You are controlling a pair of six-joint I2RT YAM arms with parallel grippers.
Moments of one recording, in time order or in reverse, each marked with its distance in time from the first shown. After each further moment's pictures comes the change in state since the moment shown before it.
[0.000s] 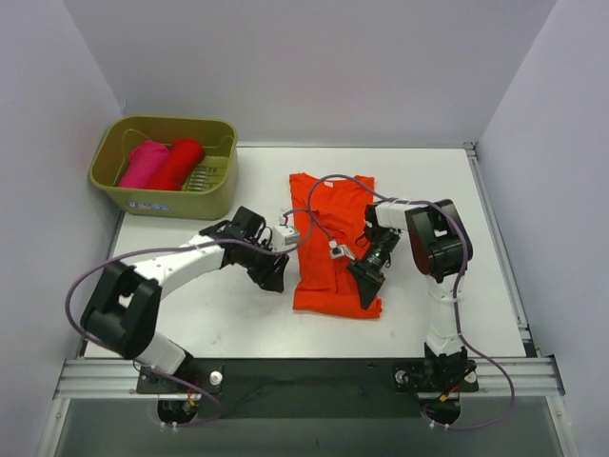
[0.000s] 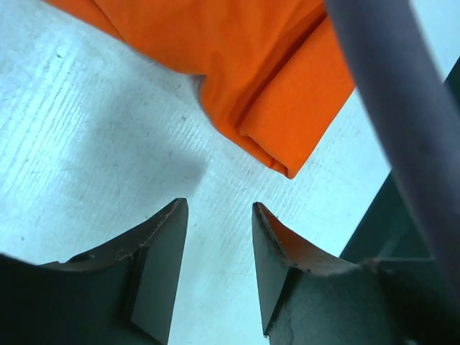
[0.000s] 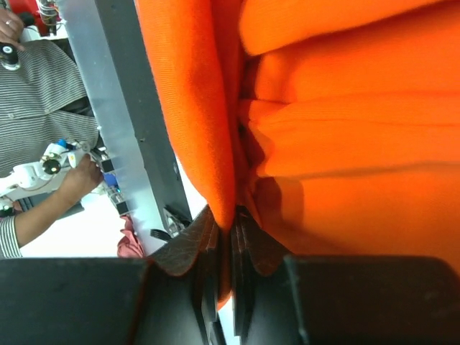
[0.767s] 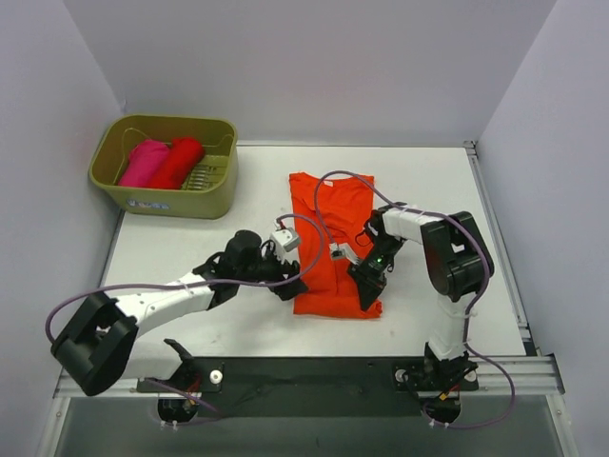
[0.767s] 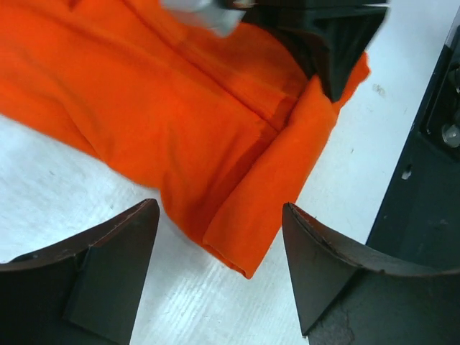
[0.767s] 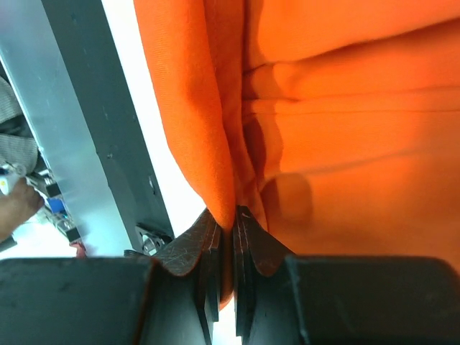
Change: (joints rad) left arm -0.154 -0.257 -0.363 0.702 -0.122 -0.342; right arm 0.043 -0.248 -0.208 0.236 0.041 0.096
